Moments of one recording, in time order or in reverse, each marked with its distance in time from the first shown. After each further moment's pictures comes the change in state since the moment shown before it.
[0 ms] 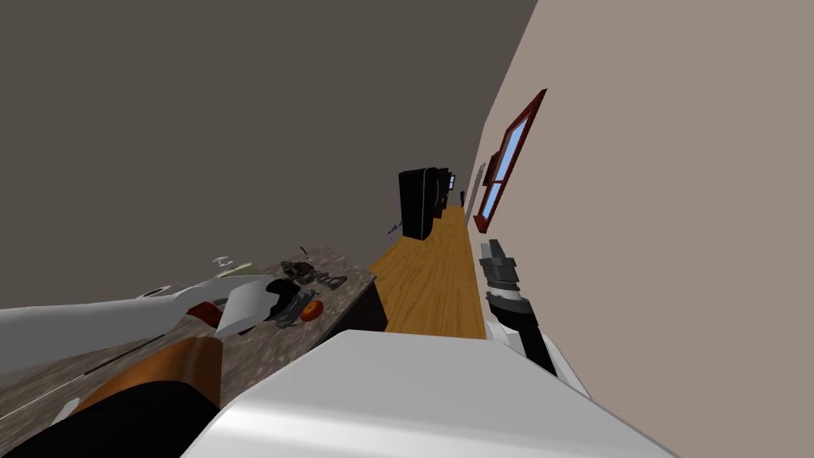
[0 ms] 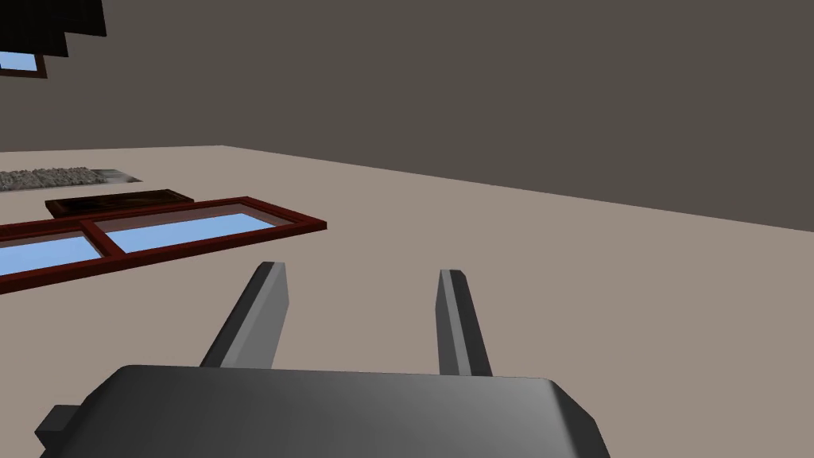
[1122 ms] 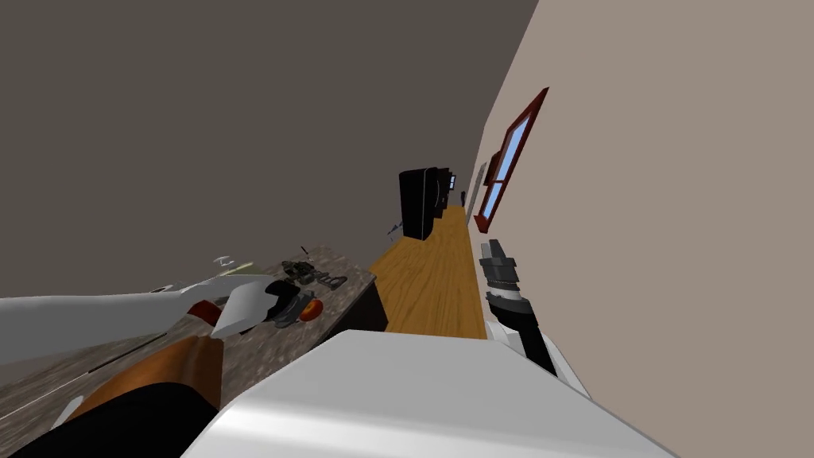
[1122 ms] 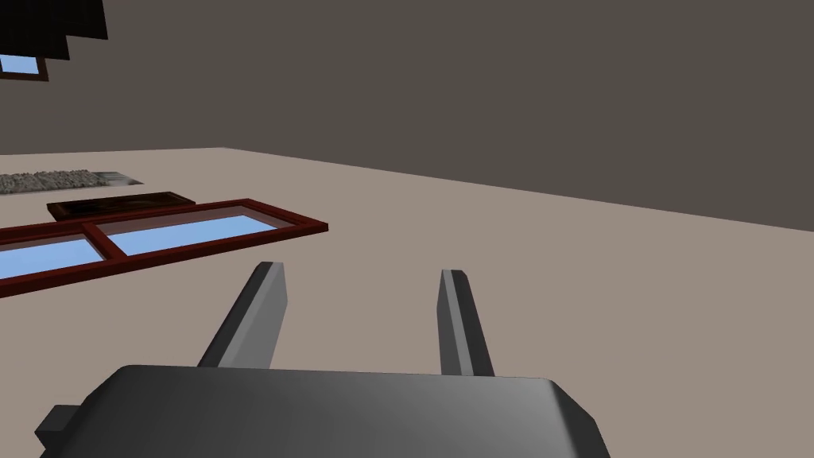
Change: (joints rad) left arm 0.073 0.069 0.024 -0.004 -0.021 -0.053 0.068; right arm 0.000 0.000 0.000 0.000 0.000 0.000 0.000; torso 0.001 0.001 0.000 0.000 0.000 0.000
